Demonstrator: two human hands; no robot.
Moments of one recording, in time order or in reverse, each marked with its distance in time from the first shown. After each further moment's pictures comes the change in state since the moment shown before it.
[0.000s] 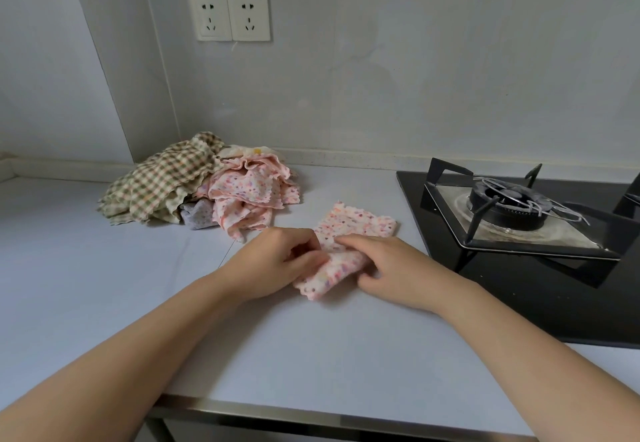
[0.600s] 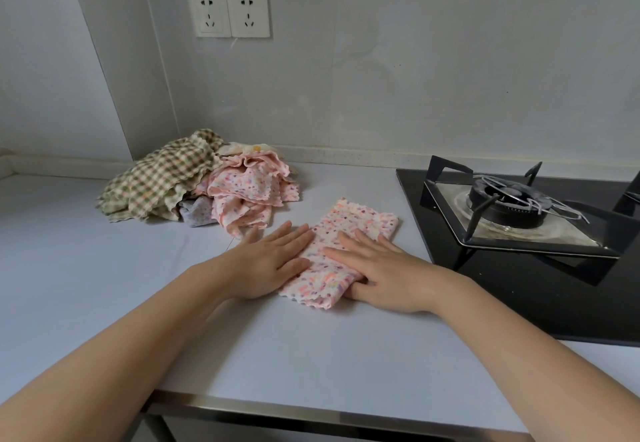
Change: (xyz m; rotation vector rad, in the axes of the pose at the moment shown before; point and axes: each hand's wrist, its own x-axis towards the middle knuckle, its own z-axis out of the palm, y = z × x) left_hand -0.002 -0.014 -0.003 0.415 -0.519 -0.240; right_hand 0.003 0.003 0.006 -0.184 -0.306 0.001
